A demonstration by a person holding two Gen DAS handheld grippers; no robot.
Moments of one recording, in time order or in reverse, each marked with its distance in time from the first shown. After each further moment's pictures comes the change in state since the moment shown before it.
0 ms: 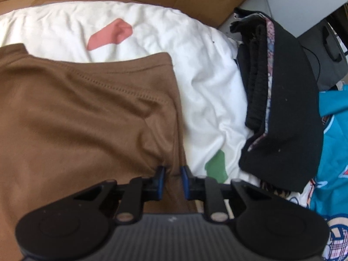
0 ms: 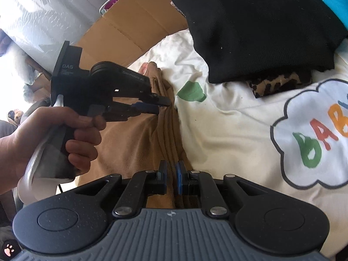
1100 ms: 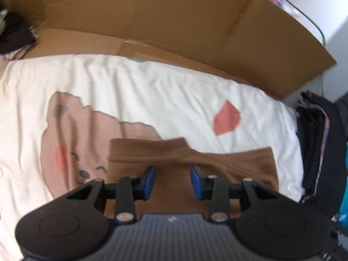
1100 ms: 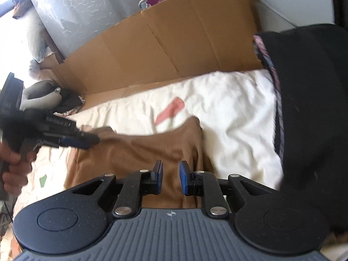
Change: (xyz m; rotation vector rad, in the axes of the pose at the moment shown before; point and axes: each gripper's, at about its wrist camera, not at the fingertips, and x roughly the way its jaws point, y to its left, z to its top) left arm -0.097 0.139 0.069 -0.086 -0.158 0.171; right arm 0.107 0.057 0.121 -0.317 -0.030 0.016
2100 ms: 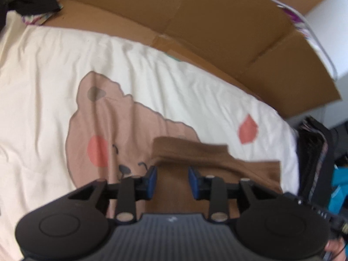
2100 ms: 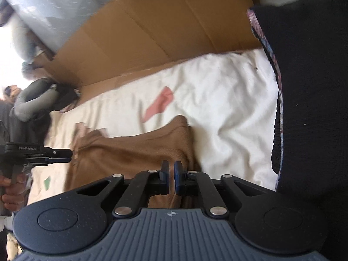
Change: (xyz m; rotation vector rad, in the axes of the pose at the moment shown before) left arm -0.013 0.074 -0.009 -0.105 0.006 -0.129; right arm 0.026 -0.037 0.031 0.081 0.156 0.064
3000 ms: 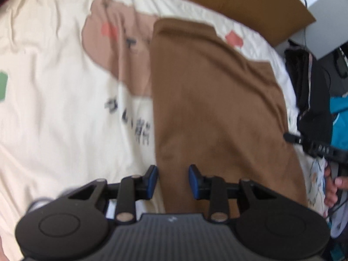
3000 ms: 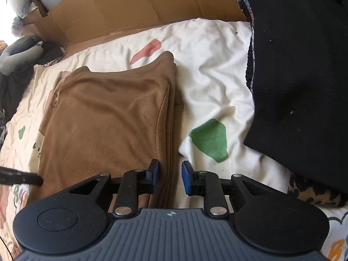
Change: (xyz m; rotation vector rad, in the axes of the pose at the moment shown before) left arm -0.024 0.011 -0.147 0.094 0.157 -0.003; right arm -0.022 0.014 -0.077 -0.111 0.104 -0.194
